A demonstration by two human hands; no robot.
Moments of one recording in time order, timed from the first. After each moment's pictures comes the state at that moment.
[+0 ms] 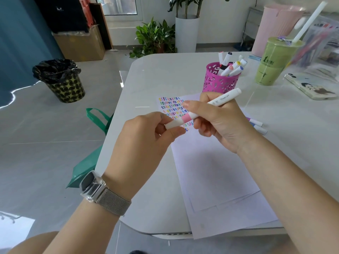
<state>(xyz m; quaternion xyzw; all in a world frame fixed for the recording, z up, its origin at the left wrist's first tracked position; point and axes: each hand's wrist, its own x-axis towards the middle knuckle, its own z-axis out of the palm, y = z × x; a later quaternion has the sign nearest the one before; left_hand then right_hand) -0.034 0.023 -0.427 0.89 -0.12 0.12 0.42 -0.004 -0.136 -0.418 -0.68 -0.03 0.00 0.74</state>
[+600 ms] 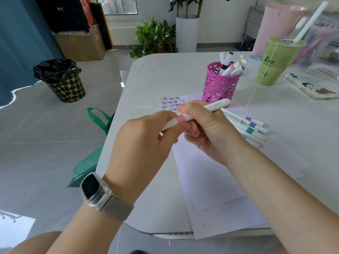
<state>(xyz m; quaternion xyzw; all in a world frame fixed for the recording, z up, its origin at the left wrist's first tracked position) -0.041 0.025 -0.425 0.88 -0.18 0.20 0.40 -0.014 -0.115 -0.422 -0.57 0.02 0.09 0.82</state>
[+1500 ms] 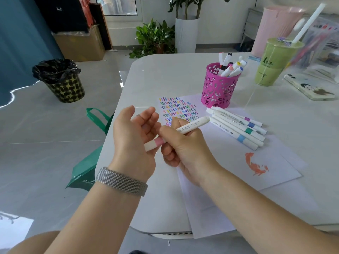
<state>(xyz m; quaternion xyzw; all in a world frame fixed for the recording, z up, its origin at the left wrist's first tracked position) -0.025 0.013 -0.417 0.47 0.21 -0.07 0.85 -0.033 -0.080 -0.444 -0.59 0.04 0.09 0.80</state>
